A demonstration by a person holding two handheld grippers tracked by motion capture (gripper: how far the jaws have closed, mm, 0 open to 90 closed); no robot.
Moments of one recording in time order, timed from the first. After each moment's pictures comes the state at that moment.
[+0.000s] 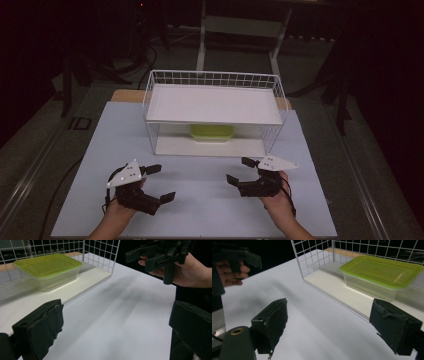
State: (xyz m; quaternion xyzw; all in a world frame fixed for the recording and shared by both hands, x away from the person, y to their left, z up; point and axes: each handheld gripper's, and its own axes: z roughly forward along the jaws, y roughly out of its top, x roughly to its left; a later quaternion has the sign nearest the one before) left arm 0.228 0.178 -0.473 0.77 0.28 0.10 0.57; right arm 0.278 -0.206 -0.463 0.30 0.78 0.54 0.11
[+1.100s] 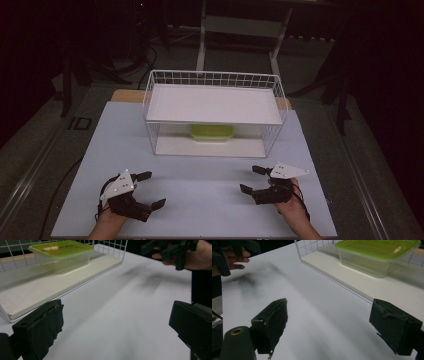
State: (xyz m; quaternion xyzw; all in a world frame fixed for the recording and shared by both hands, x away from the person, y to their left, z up) left arm 0.224 0.200 -0.514 0.77 0.28 0.13 0.56; right arm 0.281 -0.249 -0.497 0.28 0.80 0.52 0.10
